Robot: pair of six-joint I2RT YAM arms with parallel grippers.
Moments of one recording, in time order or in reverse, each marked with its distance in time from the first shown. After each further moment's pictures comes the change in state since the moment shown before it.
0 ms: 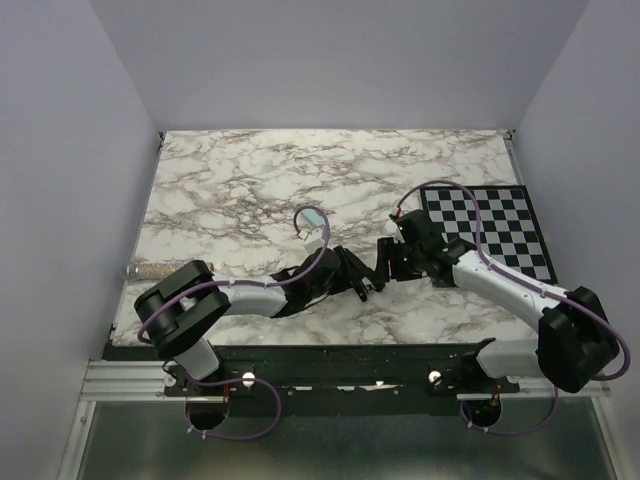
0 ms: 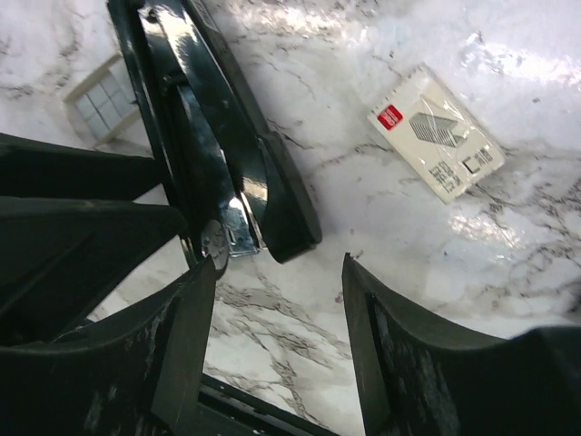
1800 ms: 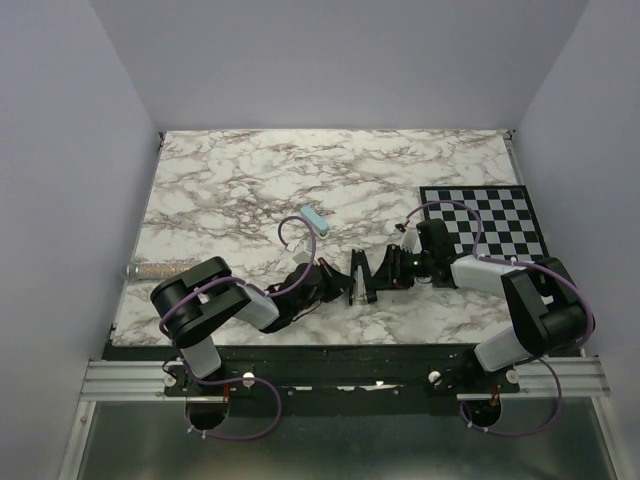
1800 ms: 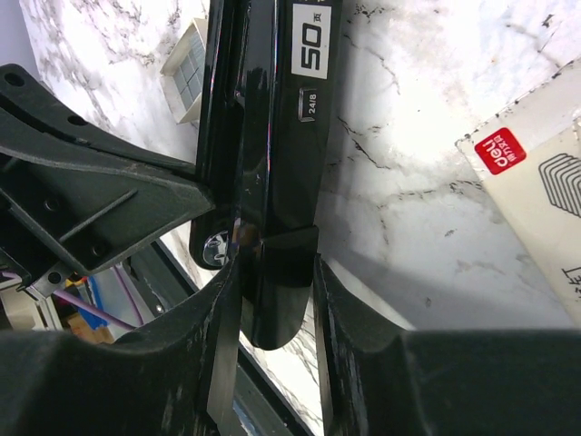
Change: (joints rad) left arm 0.015 0.103 -0.196 0.467 0.037 -0.084; right arm -0.230 0.204 -0.223 0.510 -0.638 0.102
